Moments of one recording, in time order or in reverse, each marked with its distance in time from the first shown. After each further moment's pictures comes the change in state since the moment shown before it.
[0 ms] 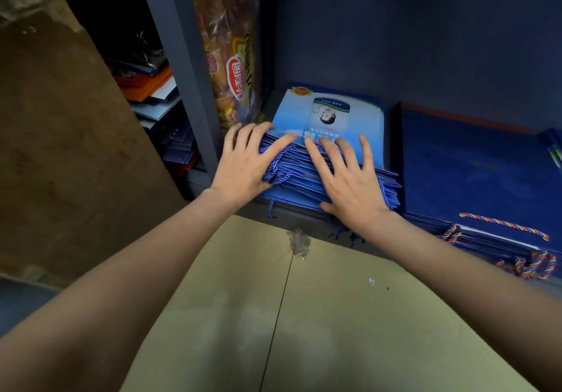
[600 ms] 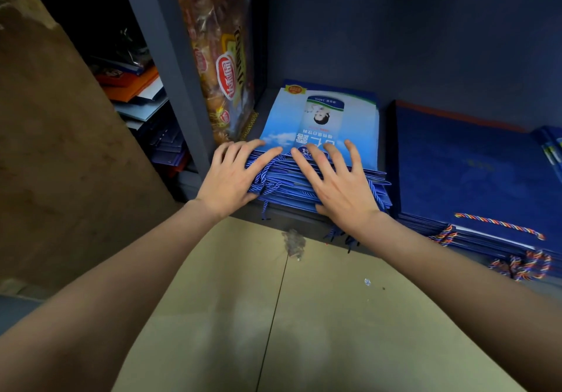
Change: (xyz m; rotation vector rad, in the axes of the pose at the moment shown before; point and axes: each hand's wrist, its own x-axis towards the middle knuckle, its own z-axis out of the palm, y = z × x) left_hand -0.019 -0.008 0.016 -0.076 -0.148 0.035; right_hand 0.000 -0.001 0.018 -0.092 0.067 -0.070
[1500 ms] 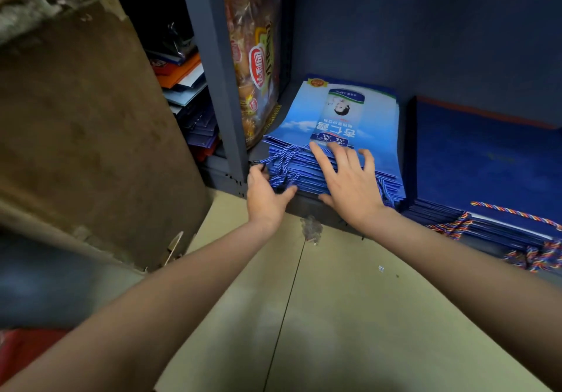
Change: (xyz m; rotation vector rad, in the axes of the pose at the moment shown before) left_hand -0.025 0.079 -0.017 -0.920 0.033 -1.083; right_hand -0.007 -0.026 -0.012 0.237 0.036 0.138
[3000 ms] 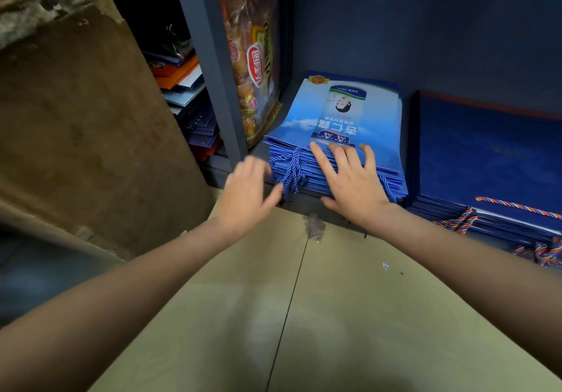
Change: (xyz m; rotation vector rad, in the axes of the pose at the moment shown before) left_hand 0.000 -0.006 -0.054 0.576 -0.097 0.651; right_hand -0.005 0.006 0.006 -0.081 -0.045 -0.067
